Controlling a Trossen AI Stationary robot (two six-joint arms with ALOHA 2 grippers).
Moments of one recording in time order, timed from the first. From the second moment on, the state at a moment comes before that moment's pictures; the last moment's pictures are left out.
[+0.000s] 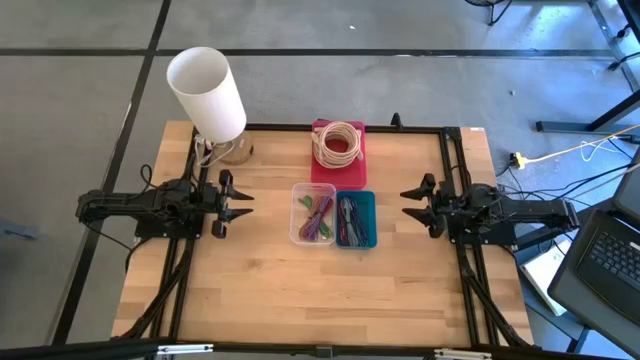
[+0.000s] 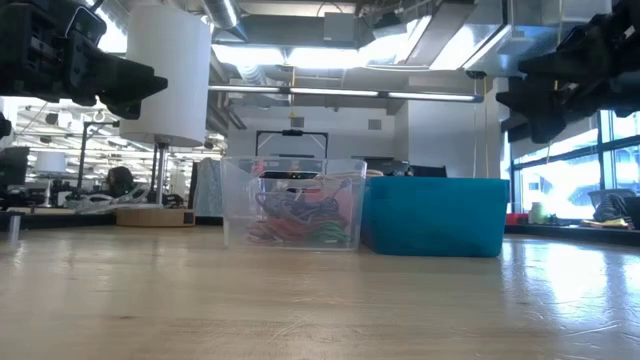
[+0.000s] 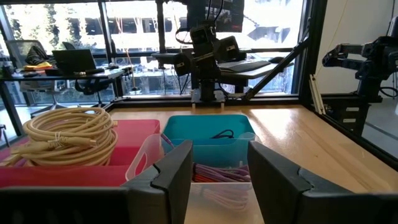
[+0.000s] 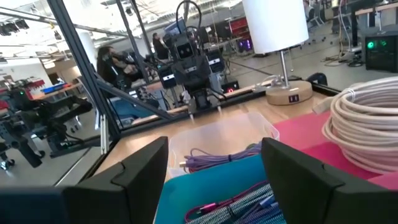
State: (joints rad) left arm 0.02 0.00 0.01 0.01 -0.01 0.01; right arm 0.03 0.00 0.01 0.04 0.05 0.31
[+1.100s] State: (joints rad) left arm 0.02 0.00 0.01 0.01 -0.01 0.01; right arm 0.03 0.00 0.01 0.04 -0.12 0.20
